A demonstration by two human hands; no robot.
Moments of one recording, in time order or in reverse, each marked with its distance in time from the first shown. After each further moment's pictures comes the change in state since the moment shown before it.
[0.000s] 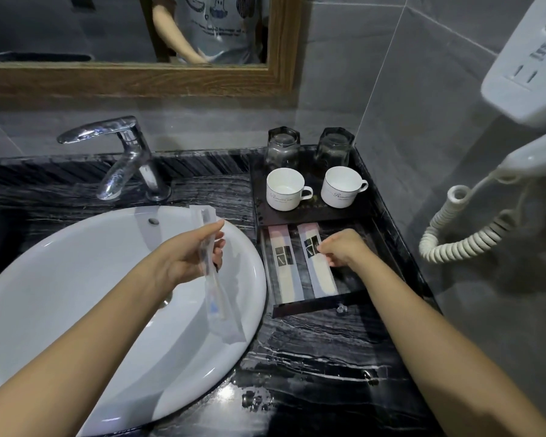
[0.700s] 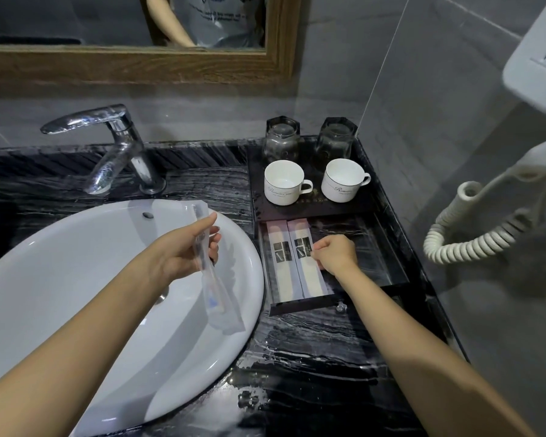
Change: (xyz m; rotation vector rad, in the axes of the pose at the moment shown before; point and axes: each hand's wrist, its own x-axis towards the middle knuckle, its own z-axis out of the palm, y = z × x) left_hand 0.014 0.001 -0.005 -0.031 0.020 0.006; right_hand 0.015 0.028 0.028 -0.134 0.173 -0.149
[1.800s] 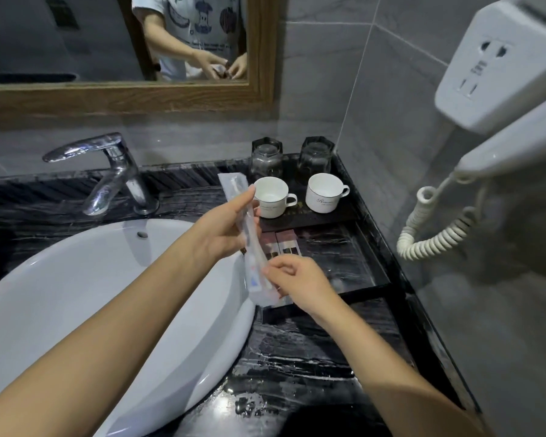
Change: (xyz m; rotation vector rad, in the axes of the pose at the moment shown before) left_hand -0.037 0.018 0.101 0.023 -0.183 0.161; right_hand -0.119 -0.042 -0.012 0.421 -0.348 -0.314
